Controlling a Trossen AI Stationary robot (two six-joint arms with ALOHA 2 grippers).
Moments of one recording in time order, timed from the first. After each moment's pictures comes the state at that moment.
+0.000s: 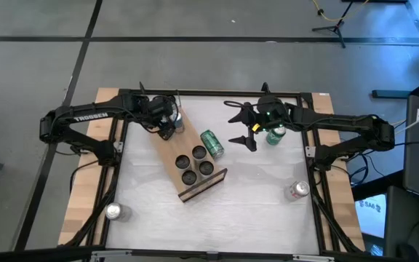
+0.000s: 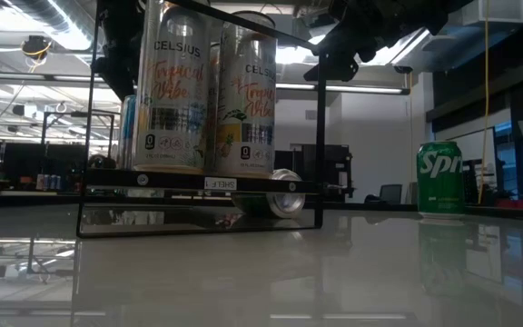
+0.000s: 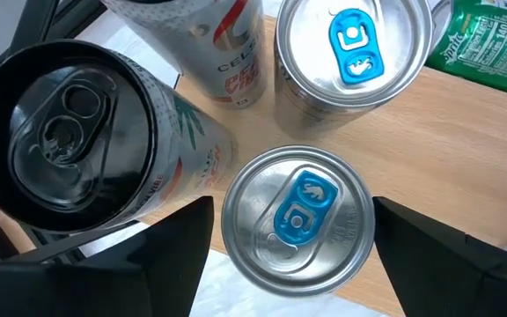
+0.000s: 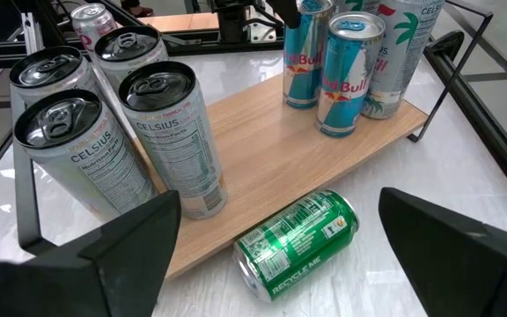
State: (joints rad) left arm 0.30 1.28 1.17 -1.14 -0.25 -0.58; right arm -0.25 1.28 0.97 -0.19 -0.29 -0.08
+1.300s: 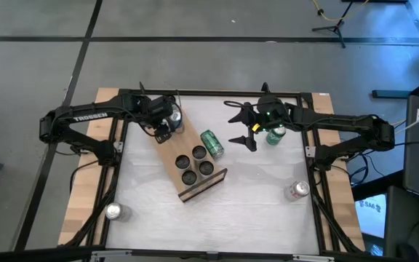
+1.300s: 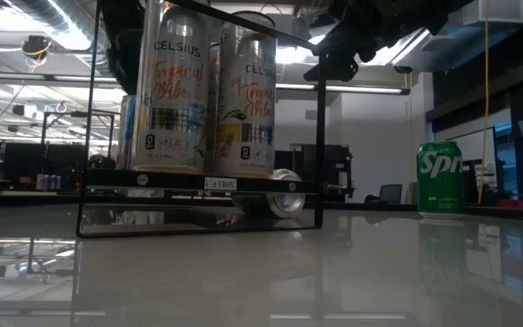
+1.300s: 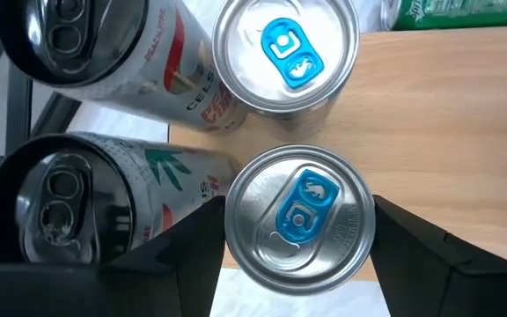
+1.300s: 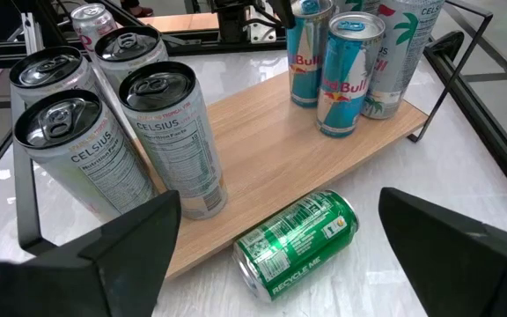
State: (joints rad) left arm 0.30 1.28 1.17 -1.14 -0.25 -0.24; right arm -0.25 1.28 0.97 -0.19 -0.29 -0.08
